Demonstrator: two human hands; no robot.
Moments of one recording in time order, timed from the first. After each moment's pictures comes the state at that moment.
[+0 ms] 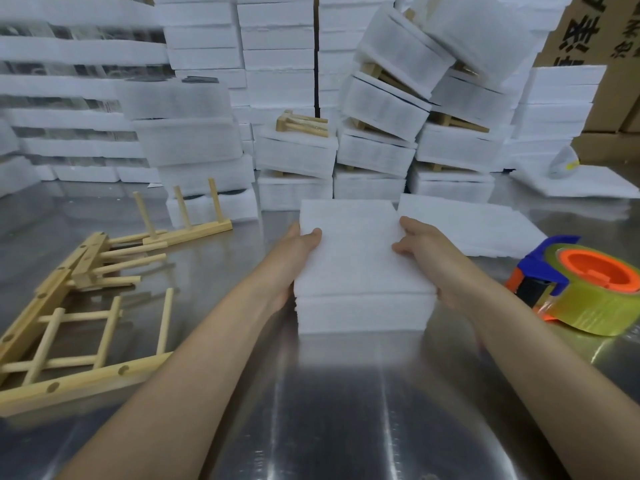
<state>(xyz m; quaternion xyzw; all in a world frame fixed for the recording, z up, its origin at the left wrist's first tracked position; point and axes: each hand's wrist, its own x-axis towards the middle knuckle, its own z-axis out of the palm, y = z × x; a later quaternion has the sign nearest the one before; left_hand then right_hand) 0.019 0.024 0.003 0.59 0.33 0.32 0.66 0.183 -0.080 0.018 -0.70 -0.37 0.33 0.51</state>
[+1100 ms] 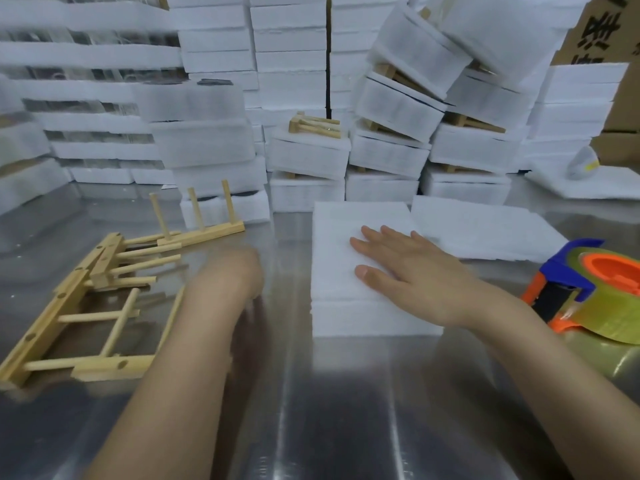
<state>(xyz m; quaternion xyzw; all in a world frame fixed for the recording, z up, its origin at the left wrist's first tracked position) -0.036 0.040 0.028 0.80 0.59 -0.05 0.06 0.155 -0.089 0.024 -0.73 -0.68 0.06 0.07</state>
